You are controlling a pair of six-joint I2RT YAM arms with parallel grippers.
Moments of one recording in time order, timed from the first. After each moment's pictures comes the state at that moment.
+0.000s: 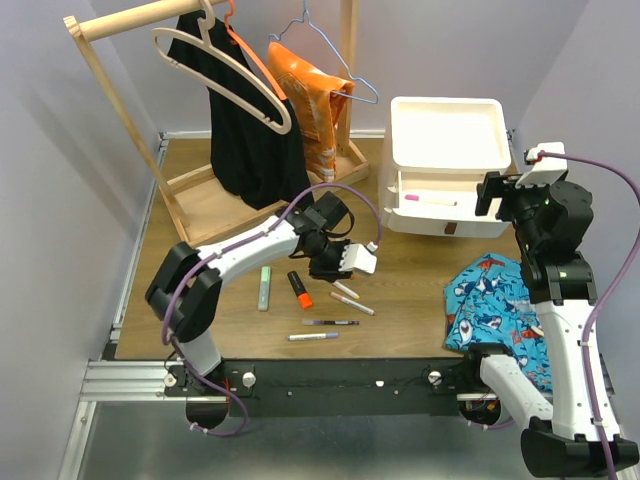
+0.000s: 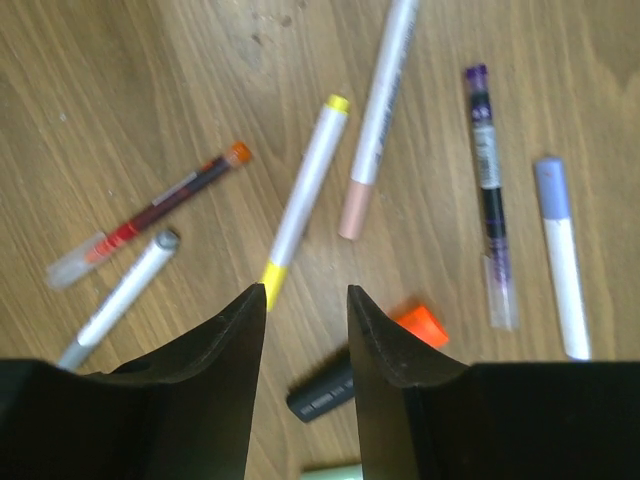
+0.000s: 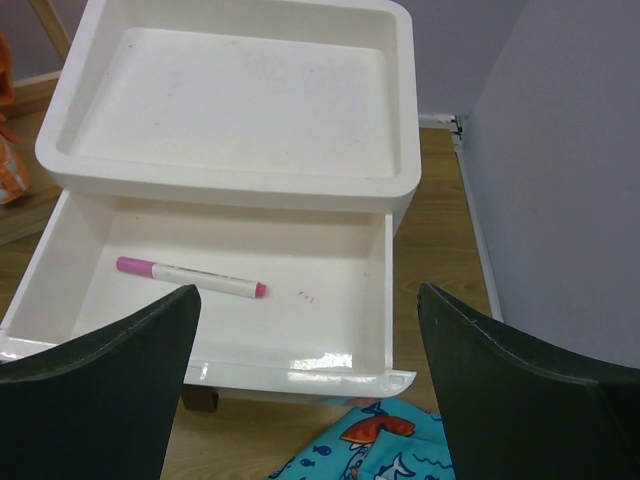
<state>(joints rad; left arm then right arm) -0.78 1.65 1.24 -0.78 0.47 0.97 -0.02 0.82 1.07 -0.40 0.01 -0.10</state>
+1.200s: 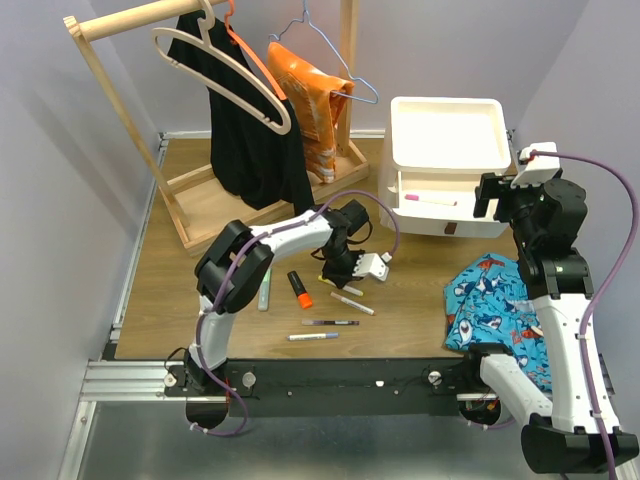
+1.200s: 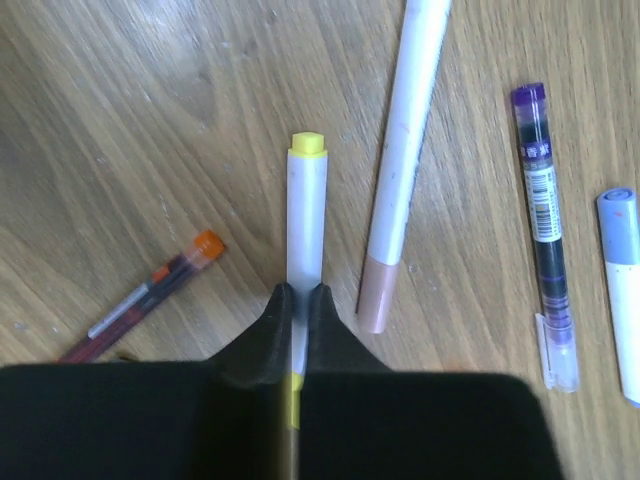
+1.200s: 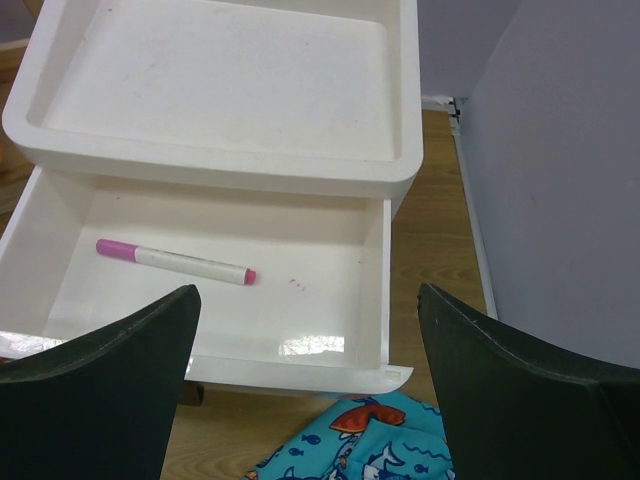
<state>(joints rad) -0.81 2.01 1.44 -0.86 0.50 1.06 -0.02 0.84 1.05 -0.41 0.02 -0.13</state>
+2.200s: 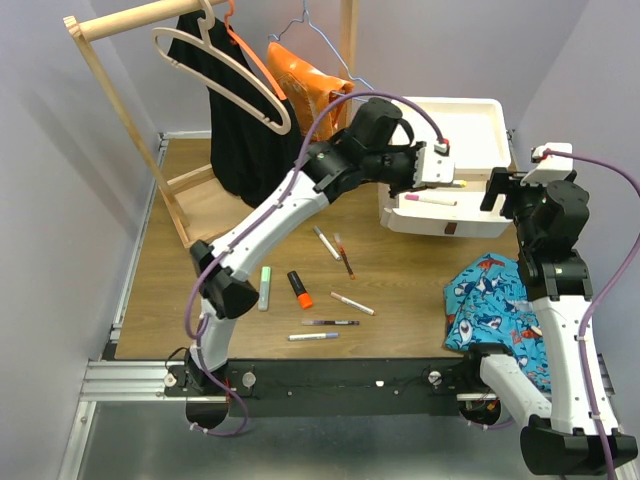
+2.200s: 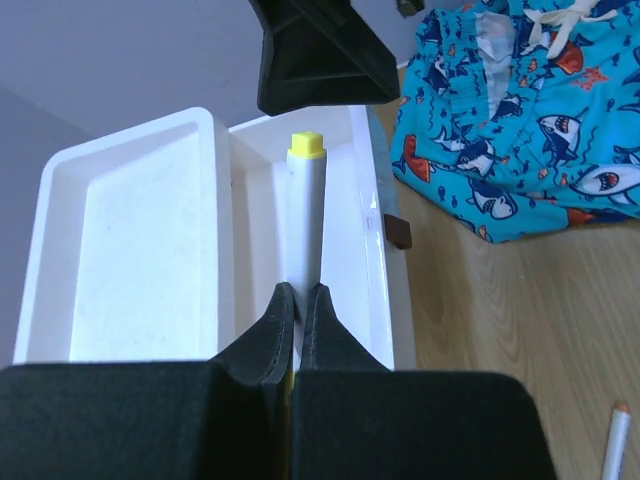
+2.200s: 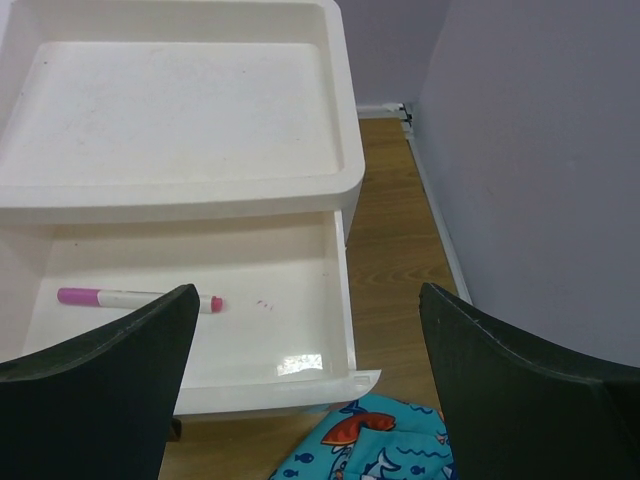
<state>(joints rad) -0.87 1.99 2.34 -0.76 0.62 0.73 -0.02 0.83 1.04 -0.35 0.14 -0.08</state>
